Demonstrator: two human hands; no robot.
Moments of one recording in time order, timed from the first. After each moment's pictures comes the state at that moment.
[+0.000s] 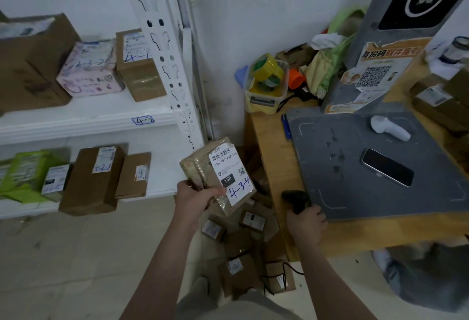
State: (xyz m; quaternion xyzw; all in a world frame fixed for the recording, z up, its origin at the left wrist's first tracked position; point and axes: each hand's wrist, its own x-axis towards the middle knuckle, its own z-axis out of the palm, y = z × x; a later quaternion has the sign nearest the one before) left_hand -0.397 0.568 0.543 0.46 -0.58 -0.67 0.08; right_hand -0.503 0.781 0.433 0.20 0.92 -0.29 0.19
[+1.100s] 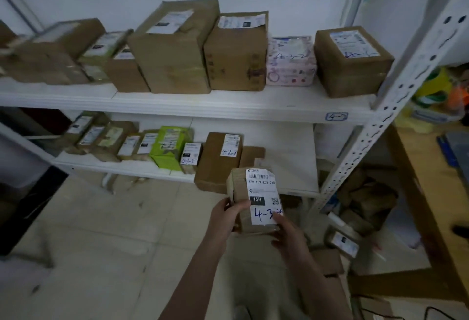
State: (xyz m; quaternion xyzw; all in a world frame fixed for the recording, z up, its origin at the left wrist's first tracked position) left_hand -0.142 0.340 0.520 0.51 -0.50 -0.69 0.10; right_hand -0.234 0.470 0.454 0.06 0.58 -0.65 0.48
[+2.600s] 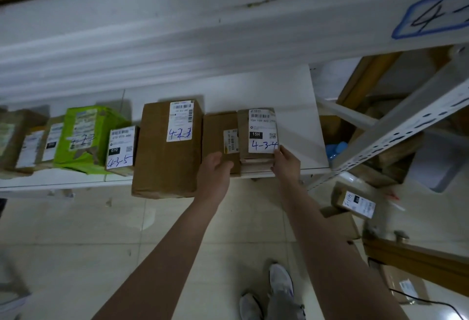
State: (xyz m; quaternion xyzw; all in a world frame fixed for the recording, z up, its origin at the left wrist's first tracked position) left_hand -0.334 0.217 0.306 0.53 -0.65 -0.55 0.03; right_hand -0.453 0.311 0.191 0.14 0.74 -0.58 0.31
